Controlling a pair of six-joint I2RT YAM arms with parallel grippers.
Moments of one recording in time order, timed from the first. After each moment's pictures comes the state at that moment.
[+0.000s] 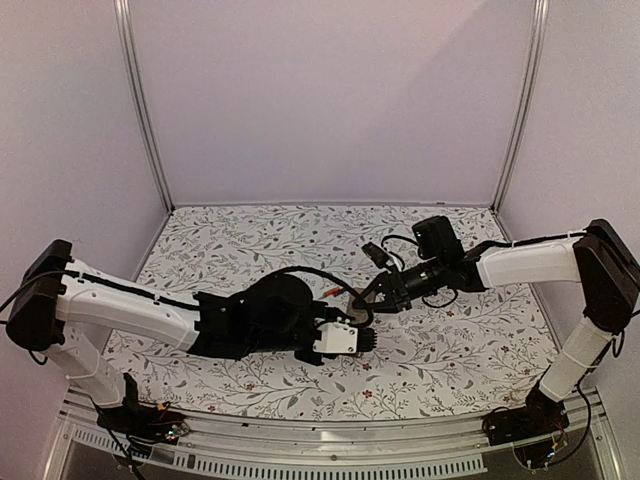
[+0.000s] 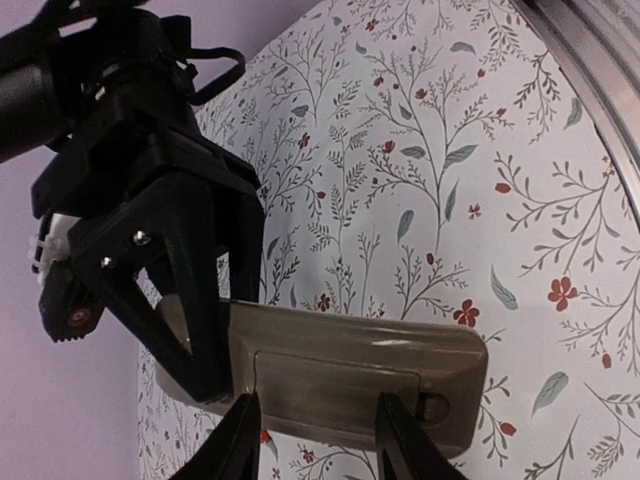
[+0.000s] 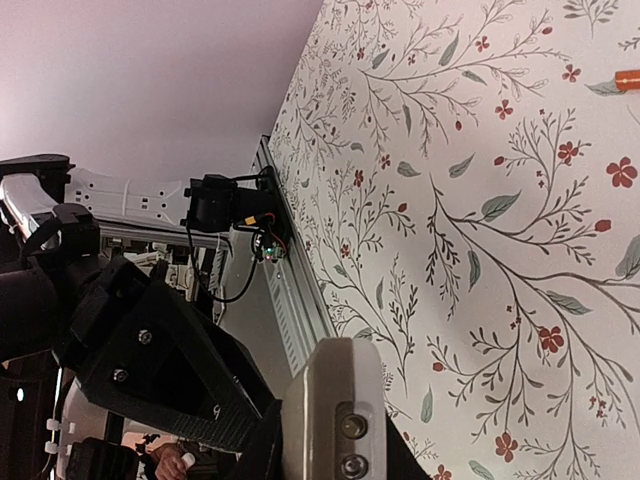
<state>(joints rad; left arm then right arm) -1.25 1.58 0.90 0.12 -0.16 0.78 0.67 1.66 0.92 0.05 -0.99 0.59</state>
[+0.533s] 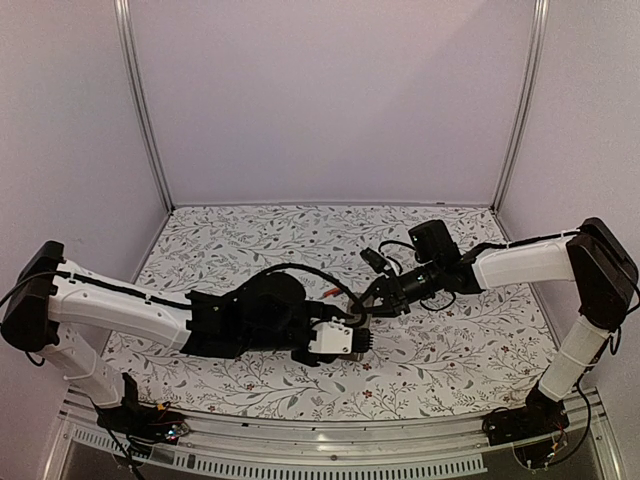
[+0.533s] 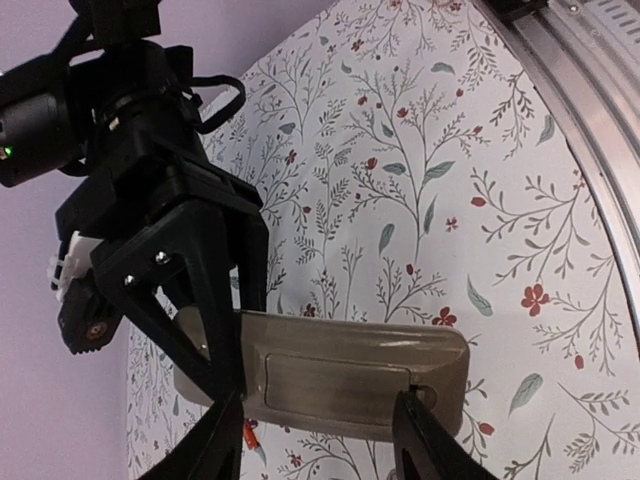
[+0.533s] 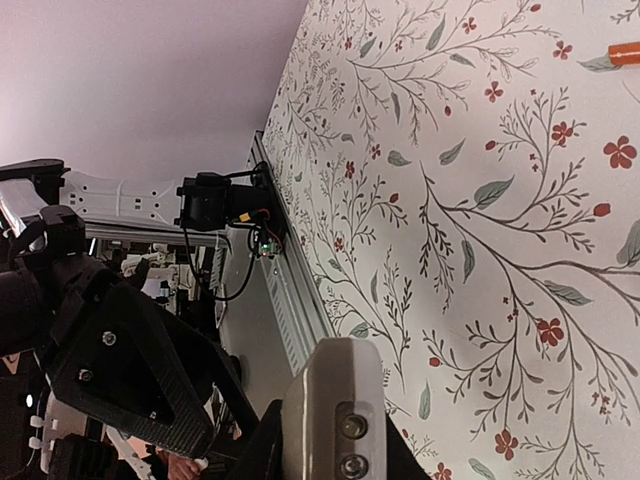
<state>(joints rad) -1.25 1.54 0.88 0.13 -0.13 0.78 0.67 1.70 0.92 0.05 -0.99 0.60</state>
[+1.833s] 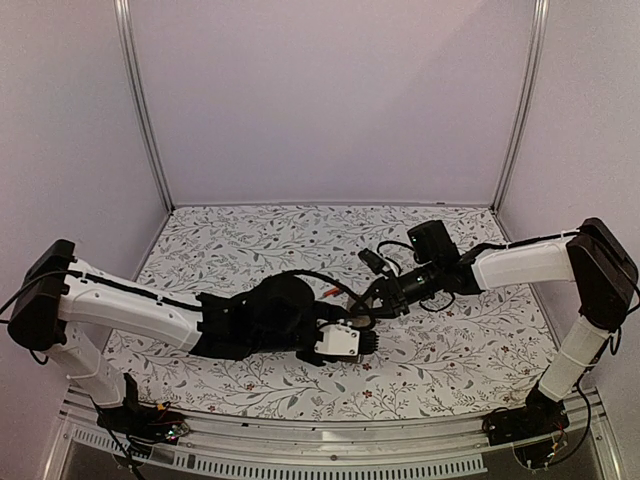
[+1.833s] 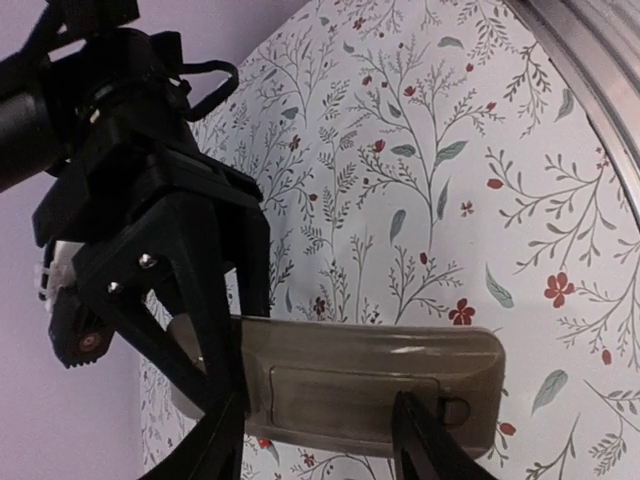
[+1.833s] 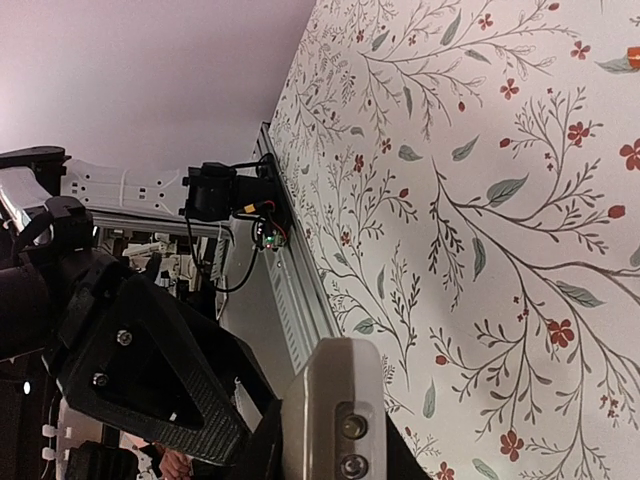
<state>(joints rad) -1.25 1.59 0.91 0.11 -0.15 0.81 0.68 1.70 0.92 0.05 -1.01 0.58</state>
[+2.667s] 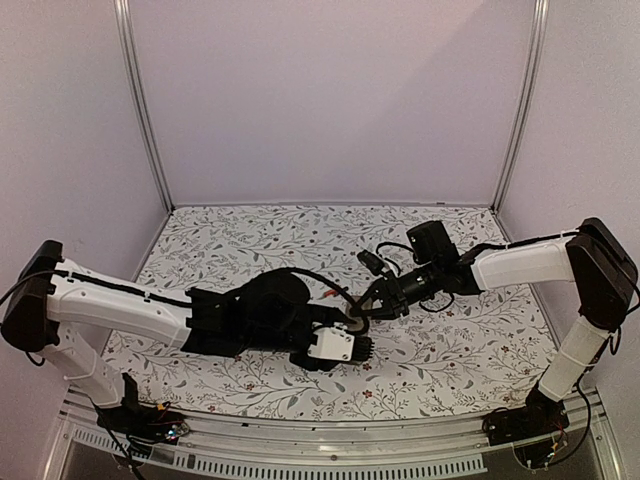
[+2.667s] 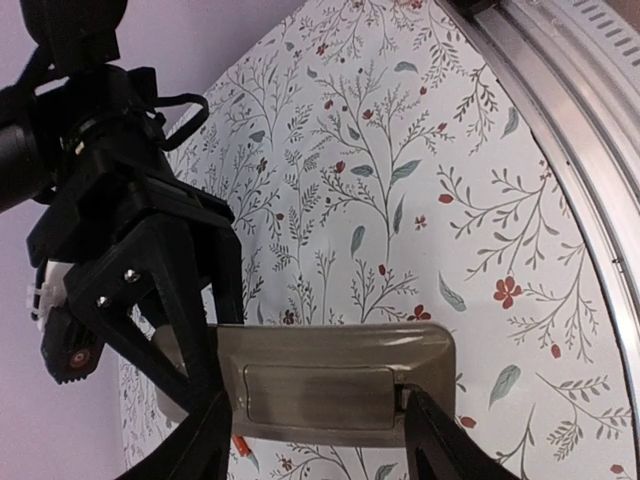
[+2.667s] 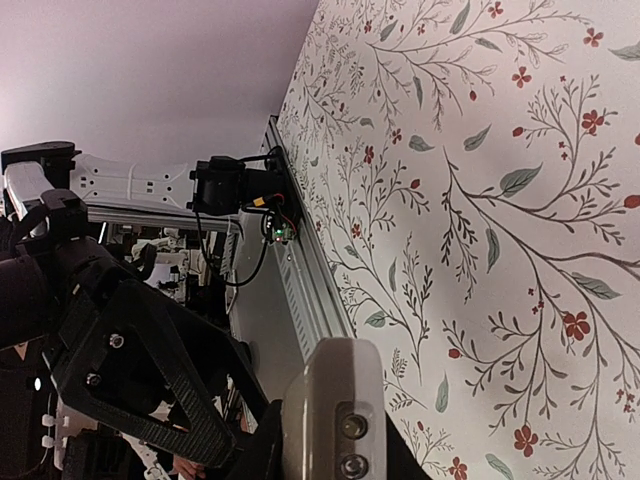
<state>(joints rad) -1.26 1.54 0.91 0.04 -0.07 0.81 0.69 1.70 0.92 0.05 -1.03 0.60</state>
